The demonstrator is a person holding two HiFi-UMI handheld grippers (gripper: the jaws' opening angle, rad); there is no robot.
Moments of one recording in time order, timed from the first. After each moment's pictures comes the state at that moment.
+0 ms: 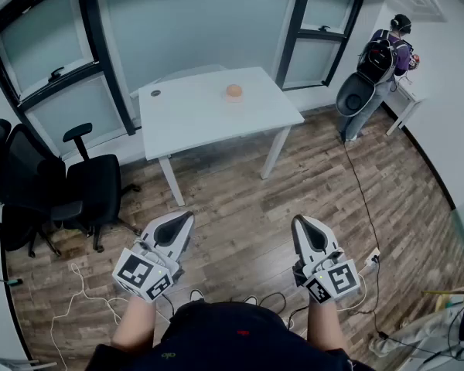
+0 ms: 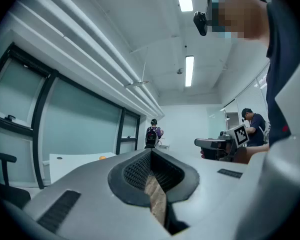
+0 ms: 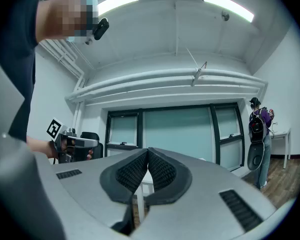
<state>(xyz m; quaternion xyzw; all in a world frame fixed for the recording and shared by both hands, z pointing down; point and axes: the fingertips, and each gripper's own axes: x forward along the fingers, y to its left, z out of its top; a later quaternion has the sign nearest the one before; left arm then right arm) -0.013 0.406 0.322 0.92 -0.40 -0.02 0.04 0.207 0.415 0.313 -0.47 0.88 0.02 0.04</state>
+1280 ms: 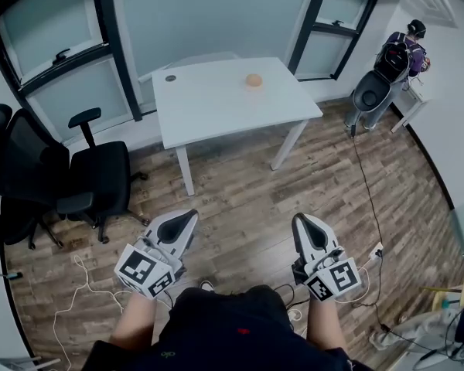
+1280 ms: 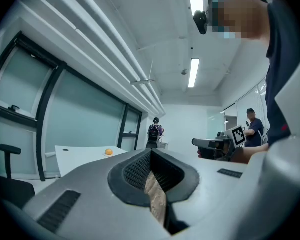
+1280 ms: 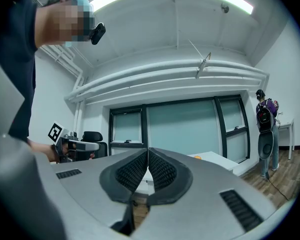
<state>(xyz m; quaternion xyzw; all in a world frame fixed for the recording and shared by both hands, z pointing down) -0.123 0.392 0.358 0.92 -0.39 -0.02 0.07 0.091 0.397 0.342 -0.46 0.89 -0.01 0.04</state>
